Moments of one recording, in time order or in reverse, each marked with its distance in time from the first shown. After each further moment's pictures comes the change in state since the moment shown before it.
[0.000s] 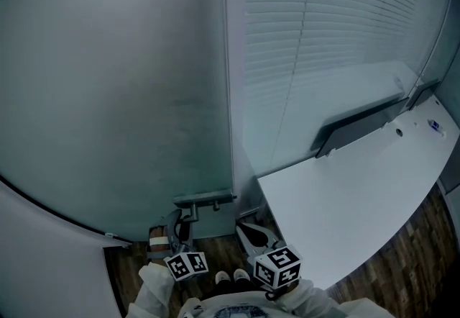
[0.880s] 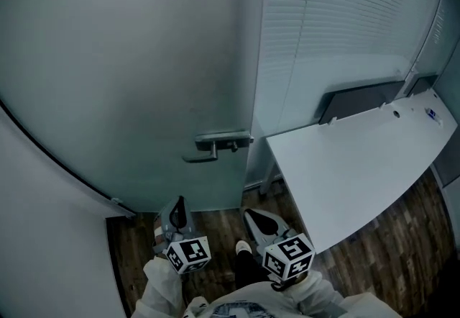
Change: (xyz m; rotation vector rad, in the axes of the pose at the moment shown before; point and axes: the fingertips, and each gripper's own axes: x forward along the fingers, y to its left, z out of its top) left arm -0.162 -0.008 -0.052 -0.469 -0.056 0.175; right arm -0.090 0.104 -0.069 -0.103 -0.048 0.010
